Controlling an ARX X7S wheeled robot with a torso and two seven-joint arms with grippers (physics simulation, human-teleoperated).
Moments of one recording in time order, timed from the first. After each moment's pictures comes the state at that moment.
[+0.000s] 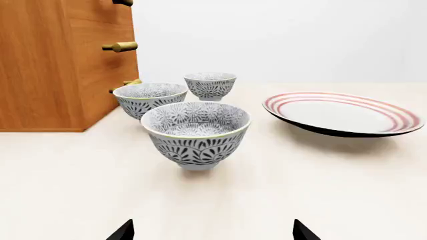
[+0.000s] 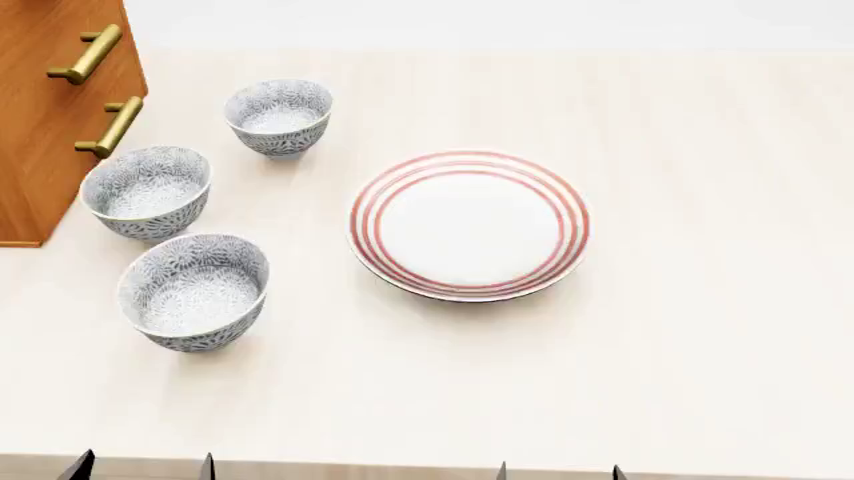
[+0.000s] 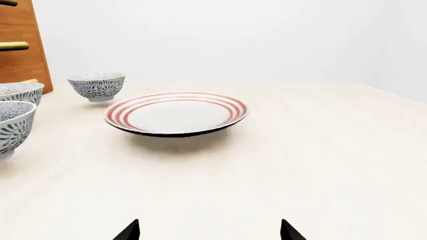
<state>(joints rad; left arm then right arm) 0.00 0.00 0.00 0.00 0.00 0.00 0.00 0.00 0.00 0.00 0.00 0.00 0.00 0.00</state>
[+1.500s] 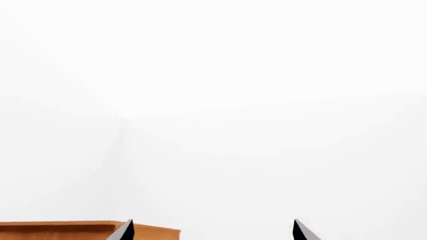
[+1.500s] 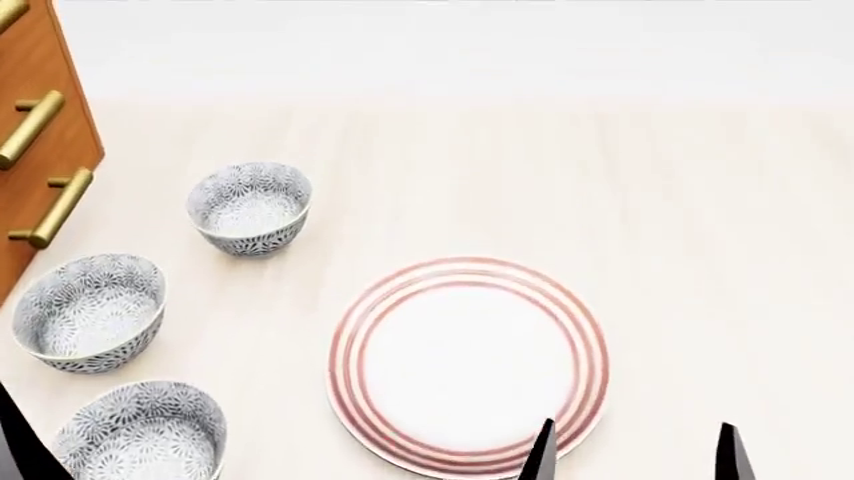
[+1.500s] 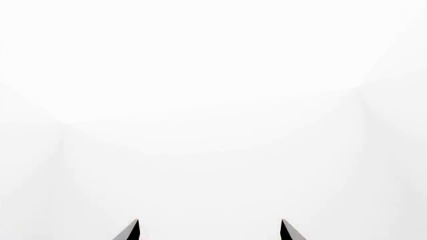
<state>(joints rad) 0.10 -0.11 0.05 0.23 0.15 0.69 -0.34 -0.10 0.12 -0.14 -0.14 0.12 -0.81 0.11</state>
